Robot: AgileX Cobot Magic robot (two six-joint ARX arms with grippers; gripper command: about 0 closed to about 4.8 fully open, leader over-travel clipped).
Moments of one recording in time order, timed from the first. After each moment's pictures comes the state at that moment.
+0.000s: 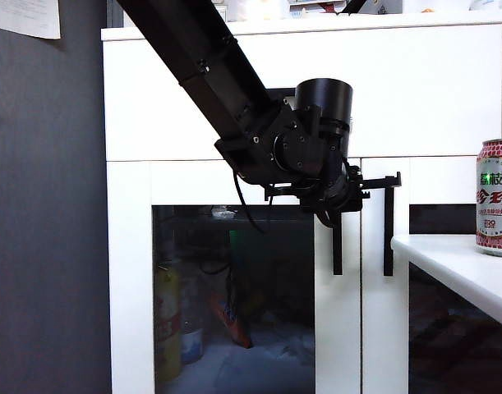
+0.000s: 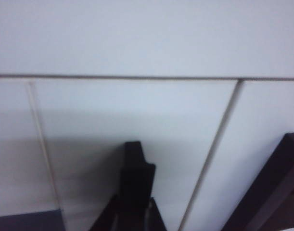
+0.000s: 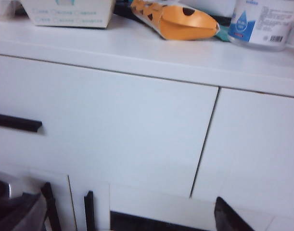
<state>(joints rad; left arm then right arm) -0.82 2.43 1.71 0.59 -0.47 -0.12 0.01 0.83 0.90 -0.10 -0.08 -0.06</state>
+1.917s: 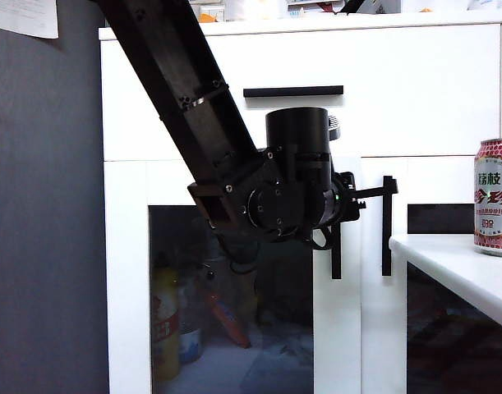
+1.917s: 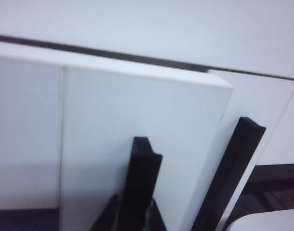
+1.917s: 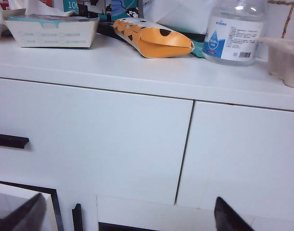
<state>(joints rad) -0.83 2.44 1.49 1.05 -0.43 -0.10 0.01 0.79 0.90 -0.10 -0.03 -0.05</state>
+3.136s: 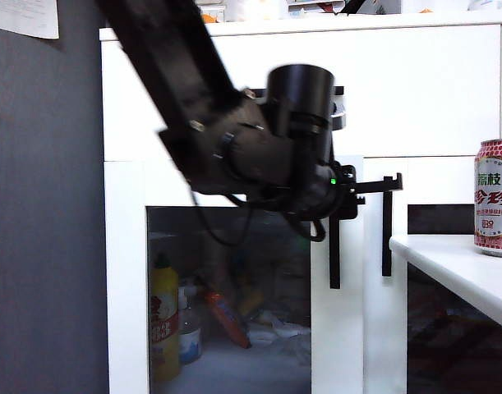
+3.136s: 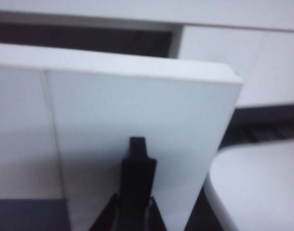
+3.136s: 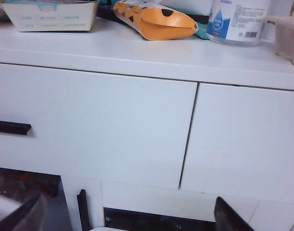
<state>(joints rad) -0.89 2.22 1.25 0.84 -0.44 -0.12 0.01 0.79 0.90 -0.15 -0.03 -0.03</state>
